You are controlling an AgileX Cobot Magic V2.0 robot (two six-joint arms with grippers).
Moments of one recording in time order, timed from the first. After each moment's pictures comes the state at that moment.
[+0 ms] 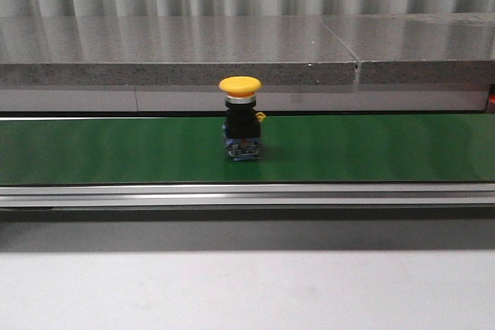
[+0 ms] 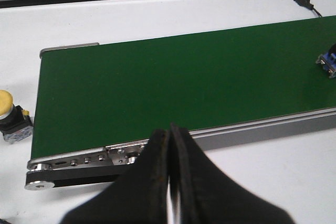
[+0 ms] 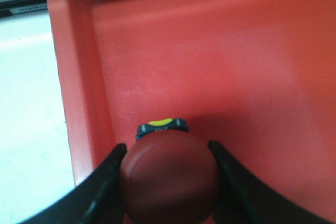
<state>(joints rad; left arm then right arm) -0.15 0.63 -0.61 -0.17 0.65 0.10 -0.37 1.94 -1.33 0.00 0.35 -0.02</state>
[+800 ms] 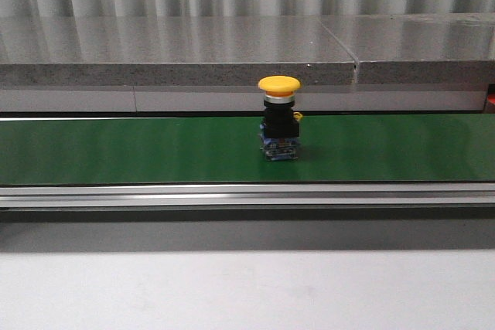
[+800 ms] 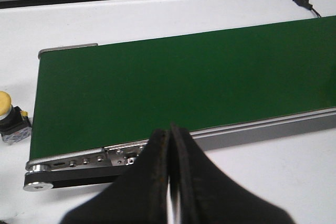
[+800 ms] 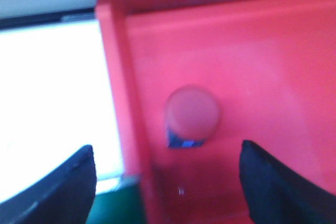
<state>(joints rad) -0.15 0.63 -0.61 -0.17 0.65 0.10 -0.32 1.69 -1.15 0.00 0.33 -0.03</state>
